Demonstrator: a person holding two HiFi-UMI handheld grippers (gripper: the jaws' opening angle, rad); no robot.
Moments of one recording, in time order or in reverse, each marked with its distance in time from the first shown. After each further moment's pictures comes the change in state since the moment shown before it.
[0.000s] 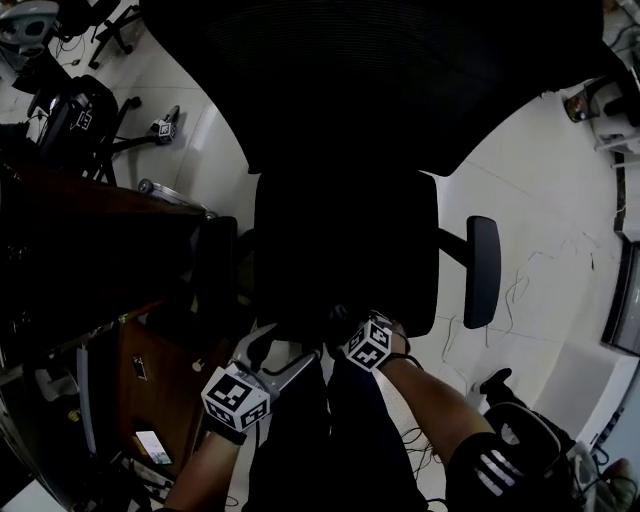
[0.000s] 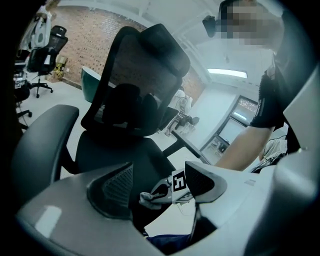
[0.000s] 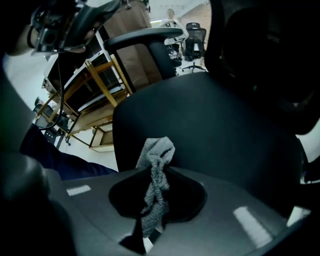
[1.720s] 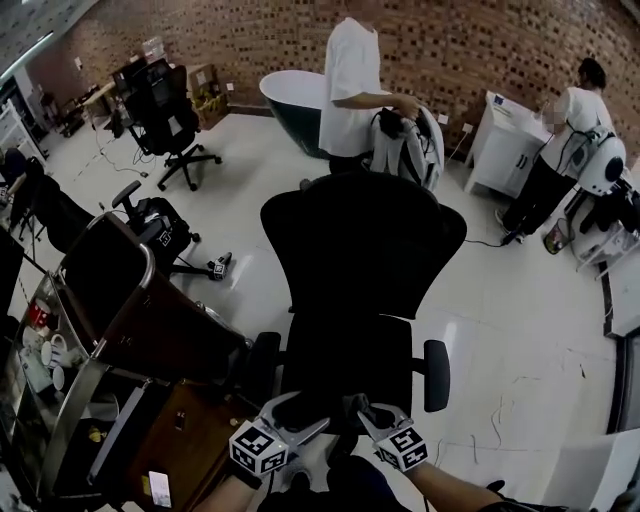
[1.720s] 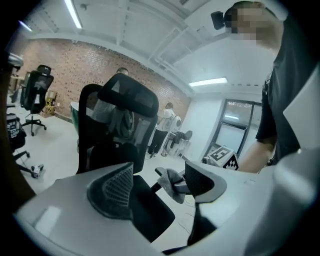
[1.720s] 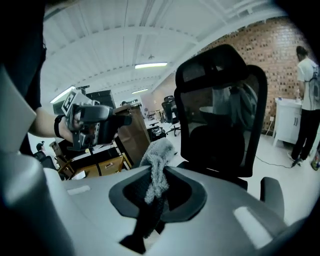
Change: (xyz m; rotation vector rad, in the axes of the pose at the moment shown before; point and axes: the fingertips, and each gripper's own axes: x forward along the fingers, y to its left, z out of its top) left arm -0.083 -0.151 0.162 0.195 -0.215 -0.007; right arm -0.369 0.017 0.128 0.225 -0.701 -0.095
